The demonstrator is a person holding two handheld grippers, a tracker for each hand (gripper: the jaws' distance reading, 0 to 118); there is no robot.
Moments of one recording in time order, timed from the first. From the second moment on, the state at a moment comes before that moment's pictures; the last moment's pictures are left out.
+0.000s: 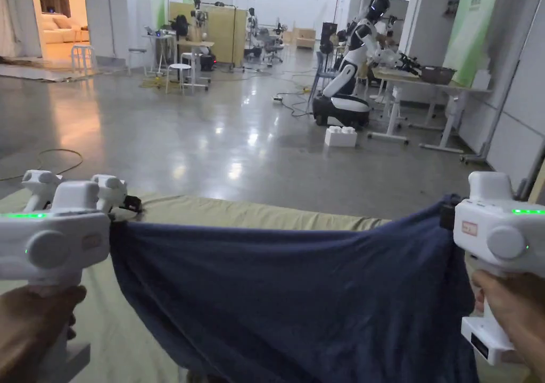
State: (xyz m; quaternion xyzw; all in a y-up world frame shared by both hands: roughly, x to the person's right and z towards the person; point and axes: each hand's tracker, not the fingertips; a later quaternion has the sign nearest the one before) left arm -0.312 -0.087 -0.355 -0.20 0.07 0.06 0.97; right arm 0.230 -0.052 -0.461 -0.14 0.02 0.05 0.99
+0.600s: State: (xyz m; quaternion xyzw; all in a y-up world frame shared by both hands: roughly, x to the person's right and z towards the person) left arm -0.290 0.084 -0.465 -0.14 0.06 0.03 0.99; right arm 0.257 0.076 -0.490 -0.06 -0.05 0.05 1.00
